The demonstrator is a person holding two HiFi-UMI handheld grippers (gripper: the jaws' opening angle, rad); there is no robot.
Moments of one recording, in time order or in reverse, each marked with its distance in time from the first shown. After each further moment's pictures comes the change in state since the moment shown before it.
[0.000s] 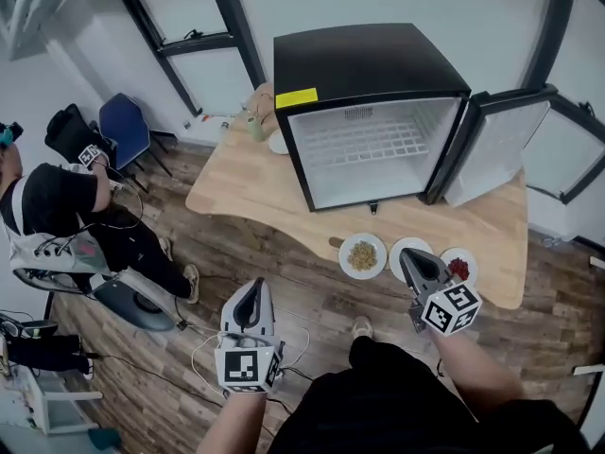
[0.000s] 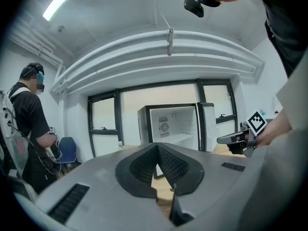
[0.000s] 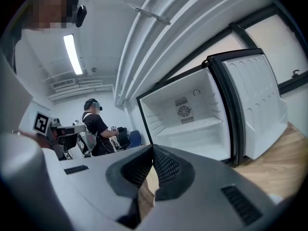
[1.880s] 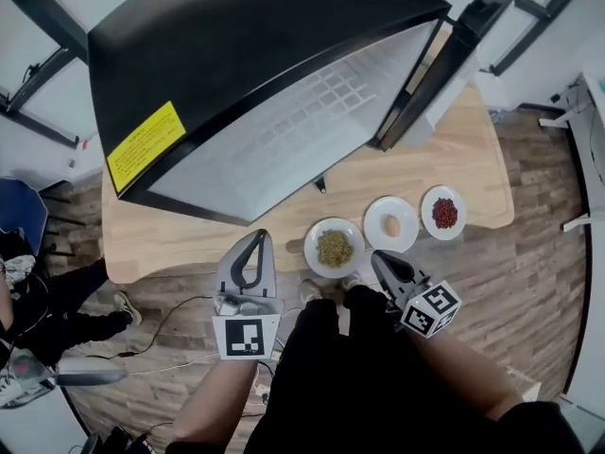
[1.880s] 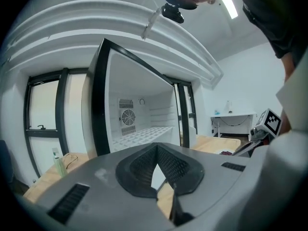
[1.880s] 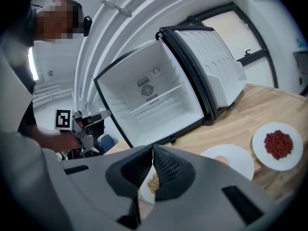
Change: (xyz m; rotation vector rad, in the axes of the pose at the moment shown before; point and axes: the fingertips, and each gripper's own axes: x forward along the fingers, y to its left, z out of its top) left arm 0.254 -0.055 -0.062 0.053 -0.028 -0.574; right arm 0.050 -0.048 -0.121 0.306 0.016 -0.359
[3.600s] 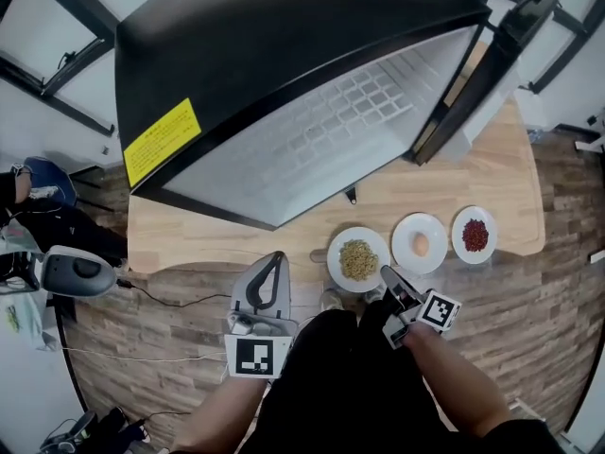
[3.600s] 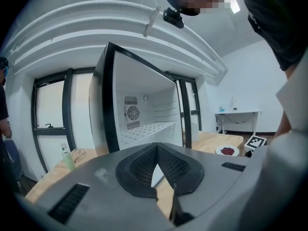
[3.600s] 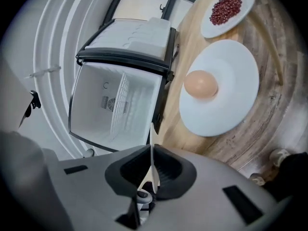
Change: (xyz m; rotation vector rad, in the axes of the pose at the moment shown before) left arm -0.019 -0.005 -0.023 -0.010 0.048 0.060; right arm 0.040 -0.042 -0.075 0.812 -0.063 0.148
